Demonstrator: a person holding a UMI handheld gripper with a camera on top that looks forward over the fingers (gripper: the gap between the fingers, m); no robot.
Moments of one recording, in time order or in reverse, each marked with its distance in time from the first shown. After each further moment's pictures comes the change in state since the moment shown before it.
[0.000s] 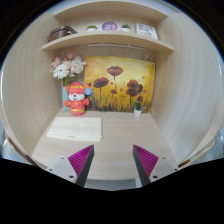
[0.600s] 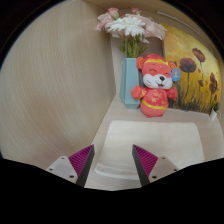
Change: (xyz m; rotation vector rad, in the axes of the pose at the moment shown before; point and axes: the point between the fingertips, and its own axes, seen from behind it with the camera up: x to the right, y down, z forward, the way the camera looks) arm -0.359 -0.002 0.226 -0.123 -0.328 -0.033
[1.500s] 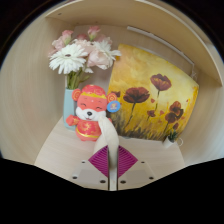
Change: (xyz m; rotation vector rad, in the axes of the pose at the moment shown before) arm 0.201 -0.106 -0.080 0.064 0.369 -0.125
